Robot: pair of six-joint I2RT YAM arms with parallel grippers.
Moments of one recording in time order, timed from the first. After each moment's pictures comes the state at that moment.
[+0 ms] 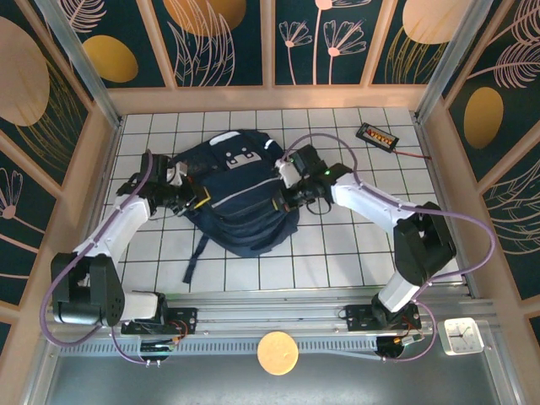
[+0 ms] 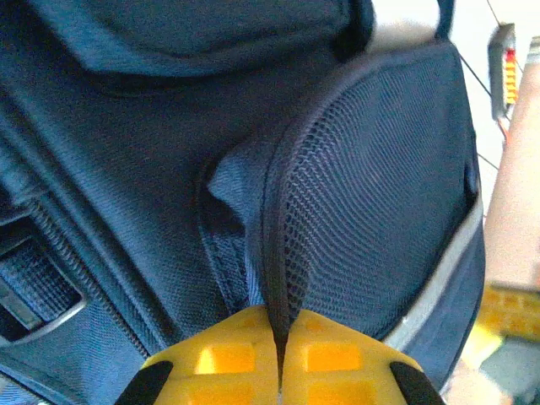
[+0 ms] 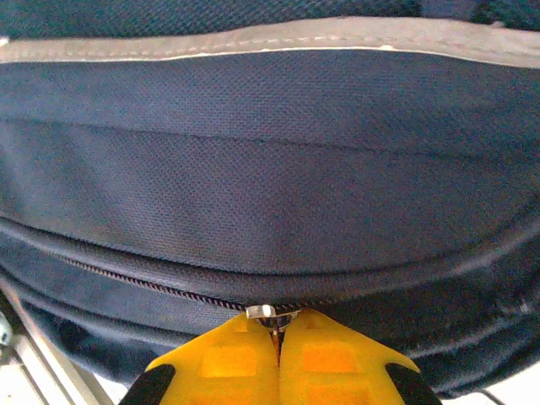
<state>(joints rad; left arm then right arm) -0.08 1.37 0.94 -0.58 0.56 -0.66 0.68 1.64 1.19 -0.56 -0.39 0.20</state>
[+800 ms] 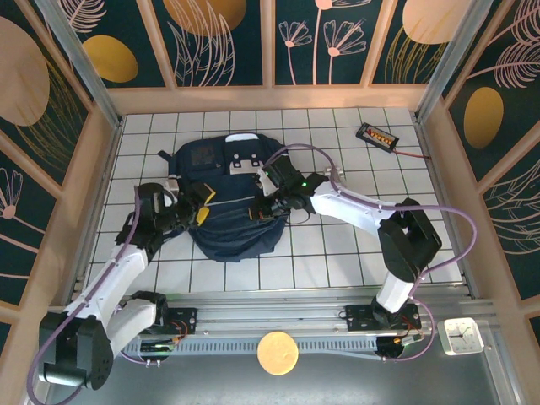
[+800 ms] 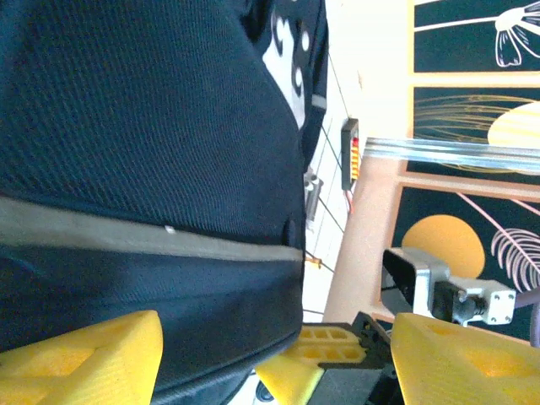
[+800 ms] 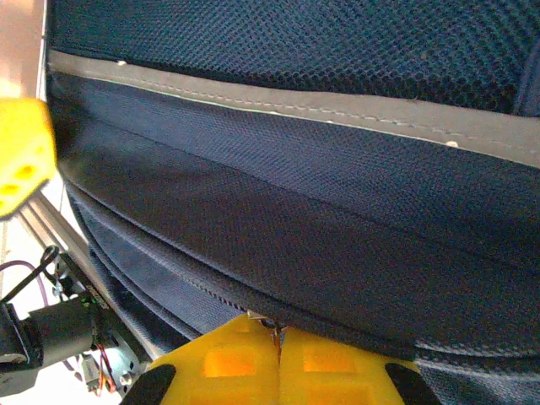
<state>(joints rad) -0.19 0.97 0.50 -0.05 0.54 -1.28 0.81 1.72 1.25 -0.47 -0.42 0.55</state>
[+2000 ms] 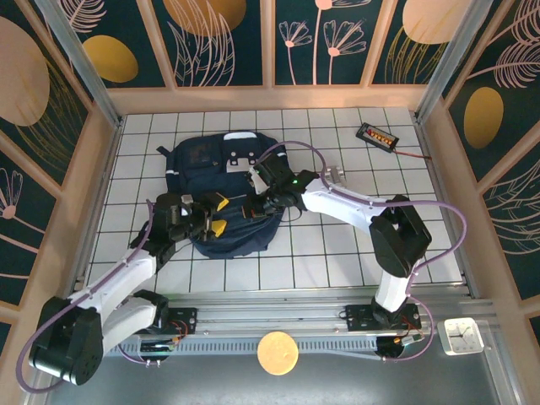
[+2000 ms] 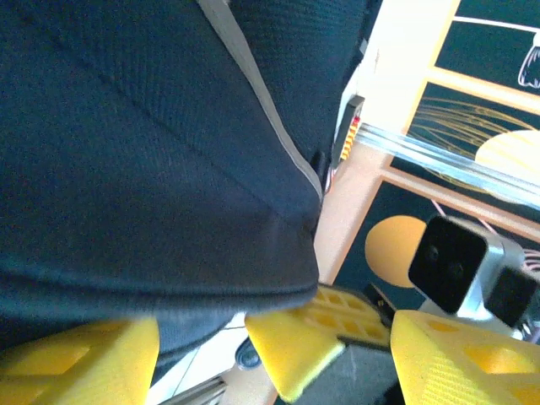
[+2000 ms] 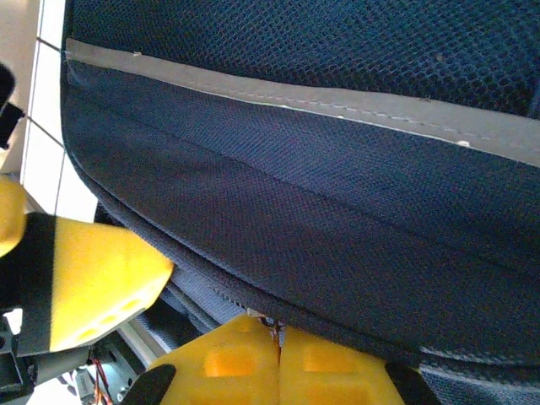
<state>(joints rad) -0.34 1.03 0.41 0.12 0.48 -1.62 0.85 1.78 1.34 -0.50 -0.38 0.55</state>
